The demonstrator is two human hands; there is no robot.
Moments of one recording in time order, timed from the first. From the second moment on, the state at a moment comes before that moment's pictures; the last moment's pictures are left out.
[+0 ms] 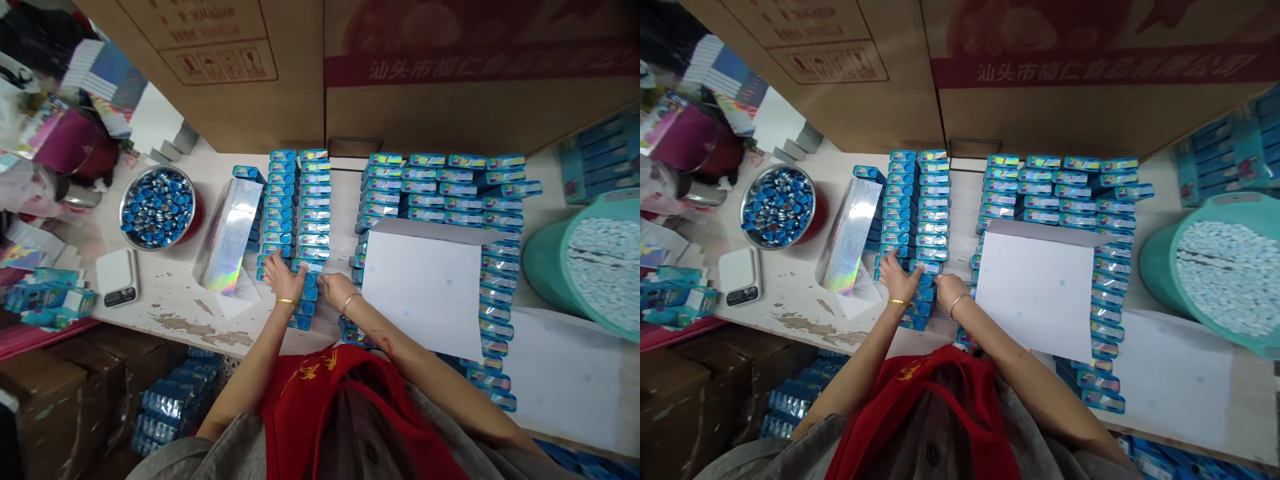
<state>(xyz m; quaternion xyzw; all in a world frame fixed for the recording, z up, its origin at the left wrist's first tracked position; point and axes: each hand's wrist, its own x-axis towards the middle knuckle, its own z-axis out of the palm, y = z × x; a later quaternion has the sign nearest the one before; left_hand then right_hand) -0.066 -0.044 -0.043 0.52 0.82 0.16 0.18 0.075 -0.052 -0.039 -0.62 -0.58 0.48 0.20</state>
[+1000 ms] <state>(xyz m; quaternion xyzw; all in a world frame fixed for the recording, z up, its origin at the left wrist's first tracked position) 0.054 0.034 -0.007 0.91 0.37 0.08 0.17 0.234 -0.013 -0.012 -0.67 -0.69 0.23 0.17</state>
